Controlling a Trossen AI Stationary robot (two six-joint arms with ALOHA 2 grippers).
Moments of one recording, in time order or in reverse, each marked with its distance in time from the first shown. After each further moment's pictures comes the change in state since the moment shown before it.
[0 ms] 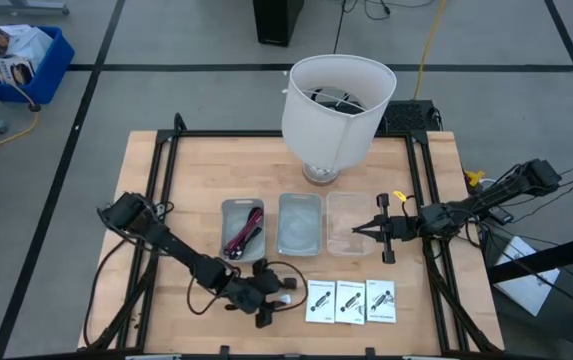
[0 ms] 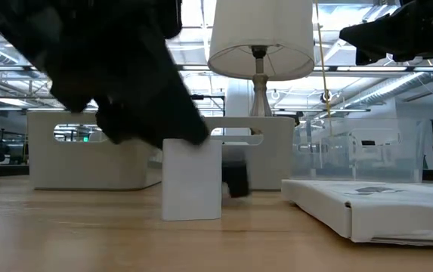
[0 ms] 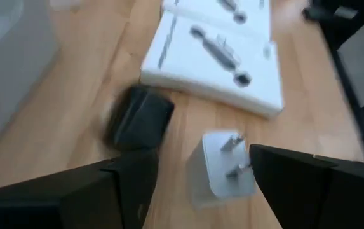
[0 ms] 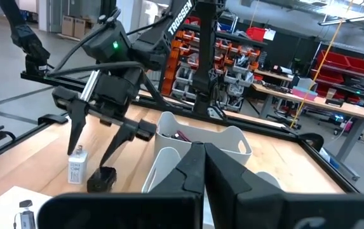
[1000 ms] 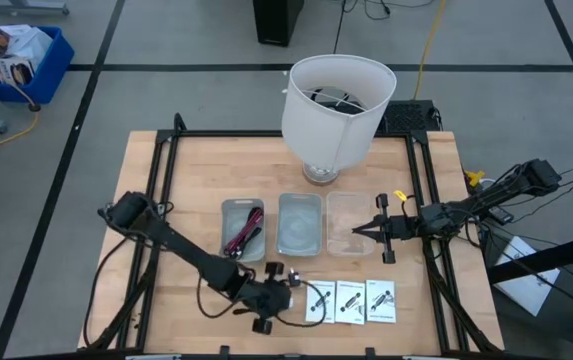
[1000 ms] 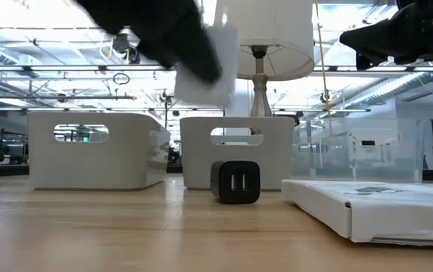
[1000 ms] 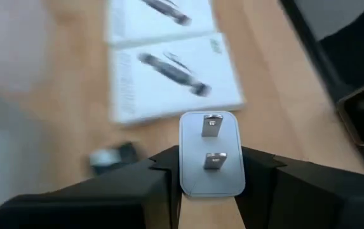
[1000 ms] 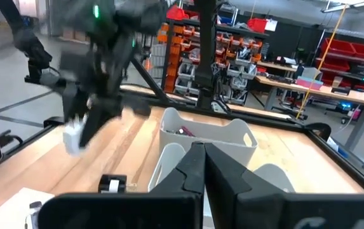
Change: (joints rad) left arm 0.040 -0.021 0.331 -0.504 0.144 0.392; right arm 0.000 0.002 0.000 -0.022 -0.002 0.058
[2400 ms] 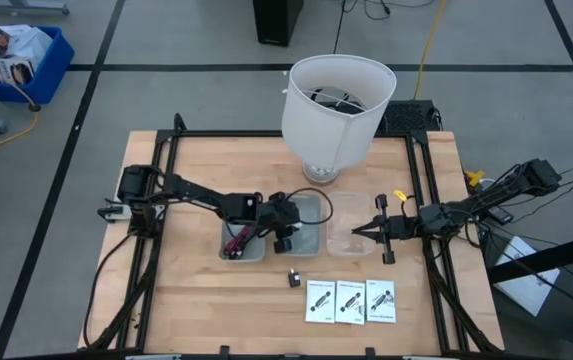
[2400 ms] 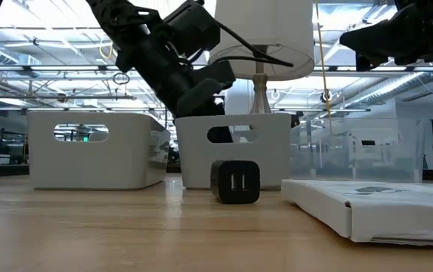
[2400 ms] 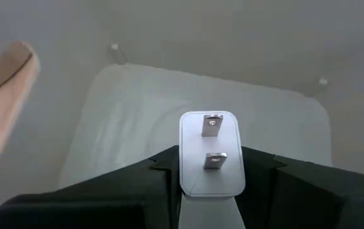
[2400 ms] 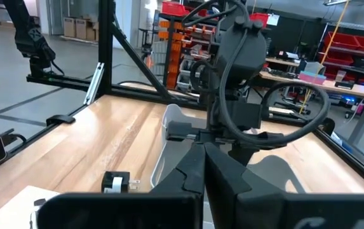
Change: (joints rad) left arm 0.509 -0.035 -0.252 0.247 0.135 0.123; right arm 0.000 0.009 0.000 -0.003 -0.003 0.023
